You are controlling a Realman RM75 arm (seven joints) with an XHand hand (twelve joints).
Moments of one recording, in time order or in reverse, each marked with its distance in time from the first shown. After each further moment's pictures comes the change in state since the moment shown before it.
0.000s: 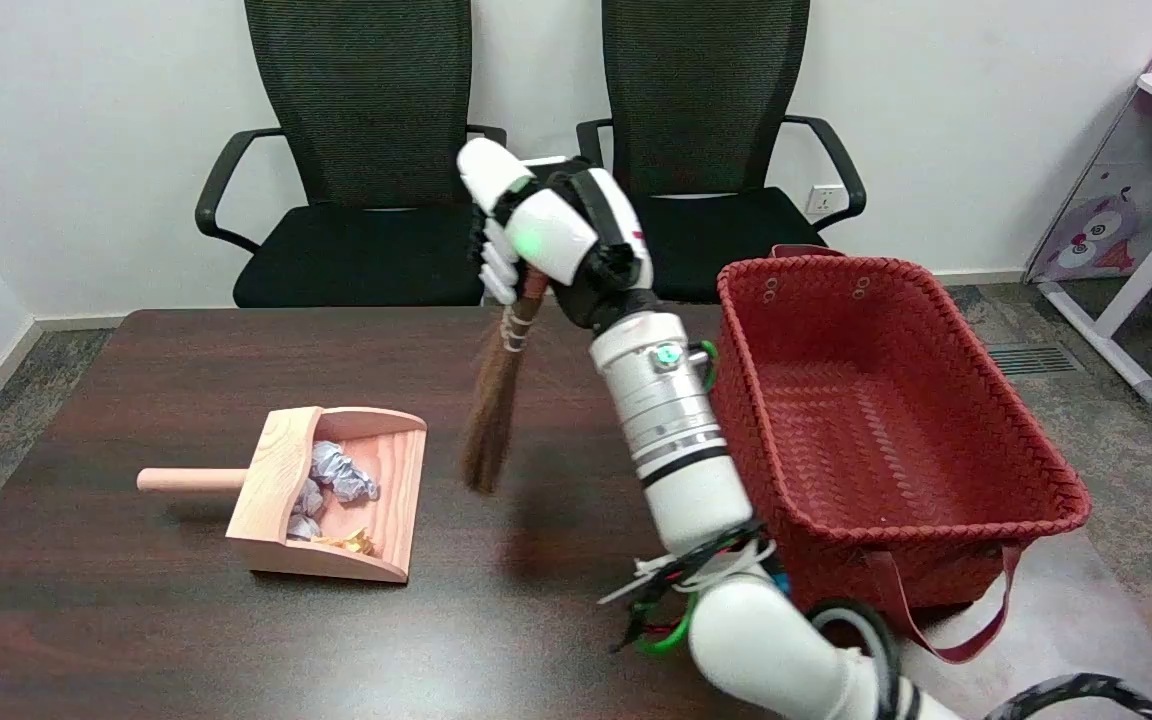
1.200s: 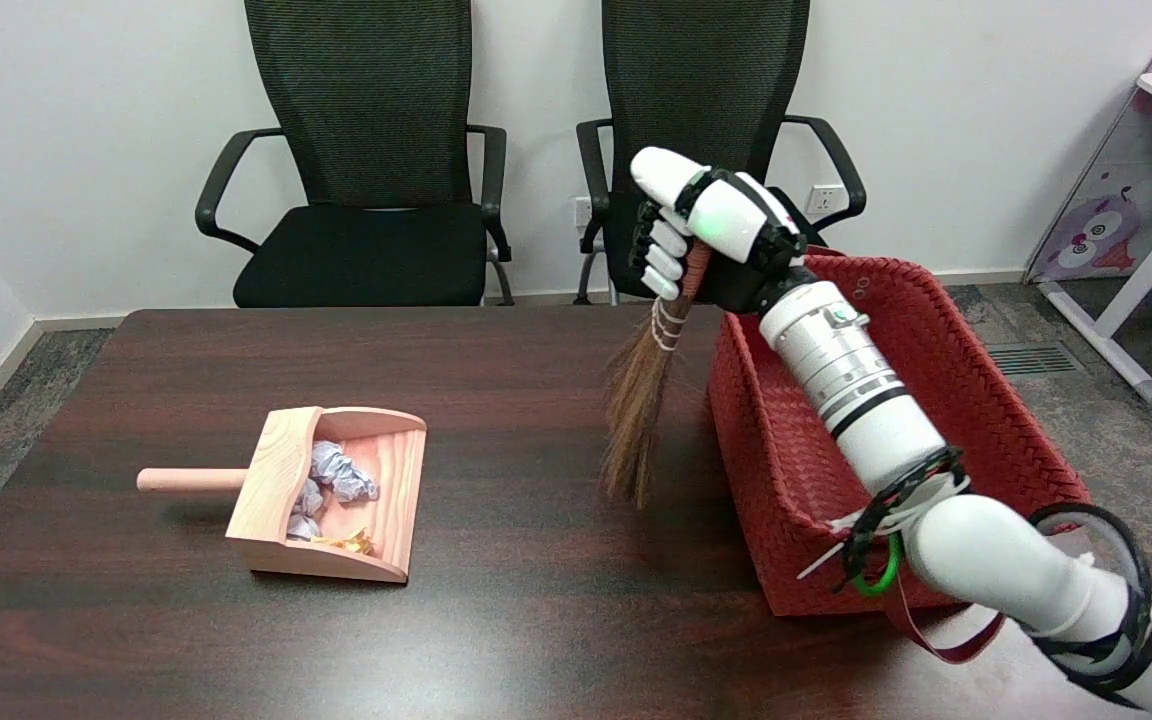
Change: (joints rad) arm -0.069 0.580 0.101 -0.175 0.490 -0.075 0.075
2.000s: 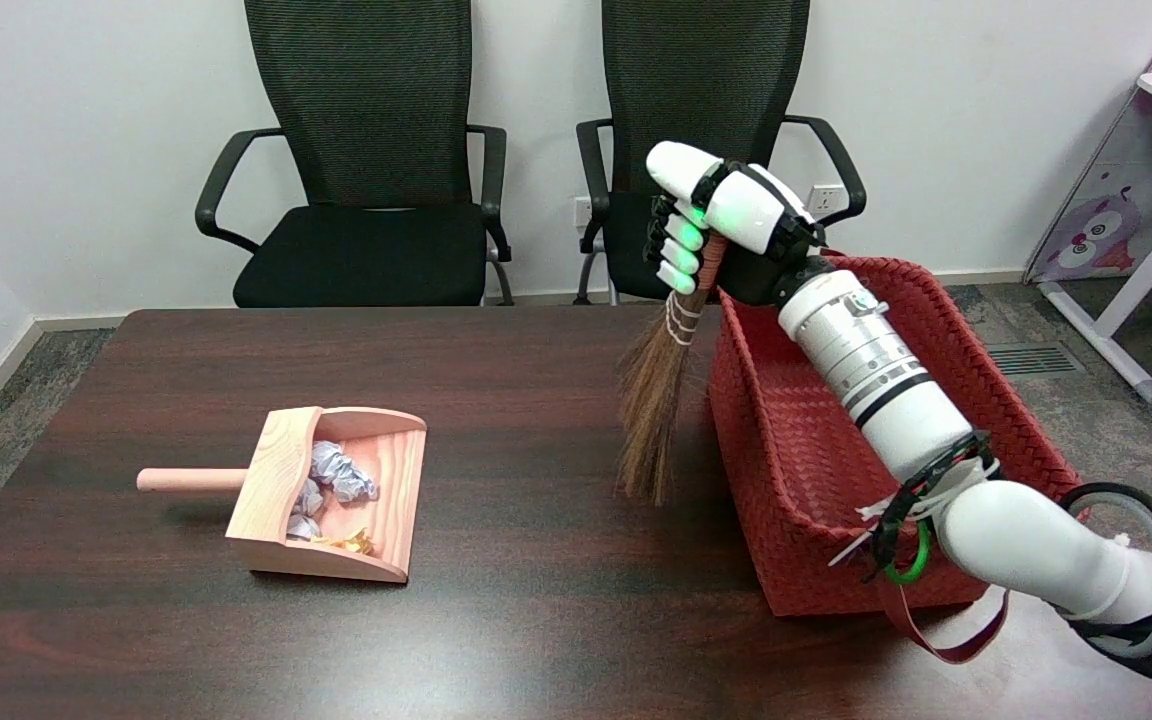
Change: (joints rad) arm 0.002 0.107 -0.005 -0.013 0.025 -0.001 0.069
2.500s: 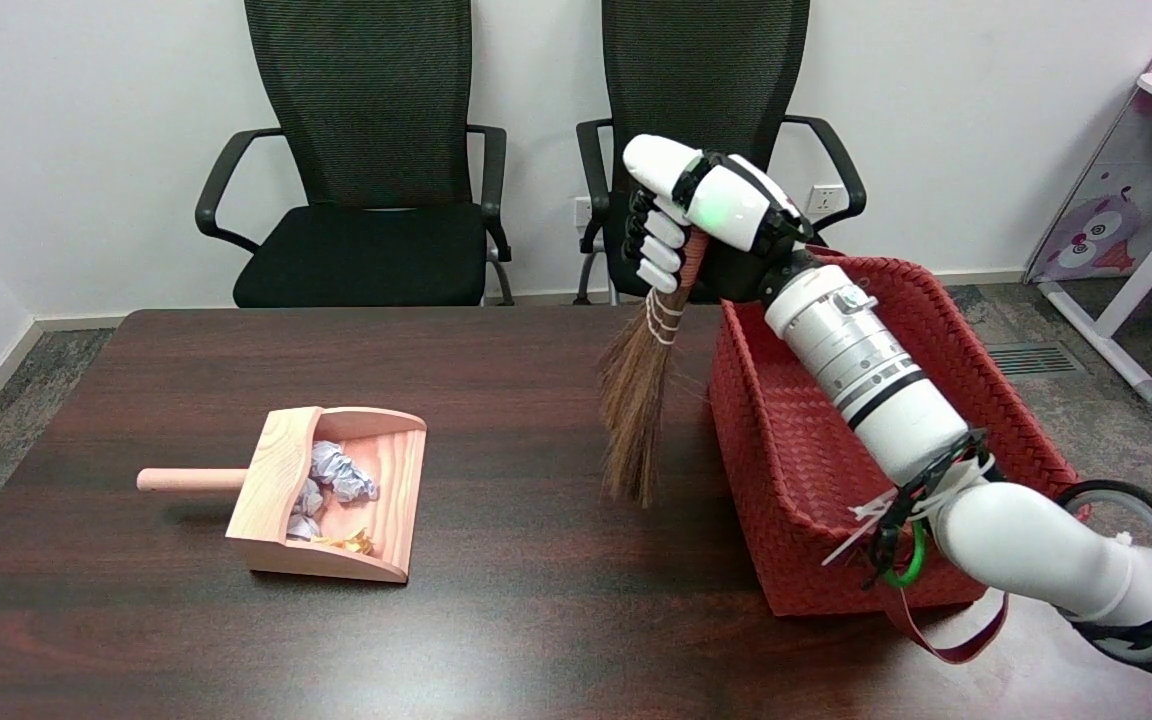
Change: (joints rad) arm 0.024 0.017 -0.043 -0.042 -0.014 0.000 0.003
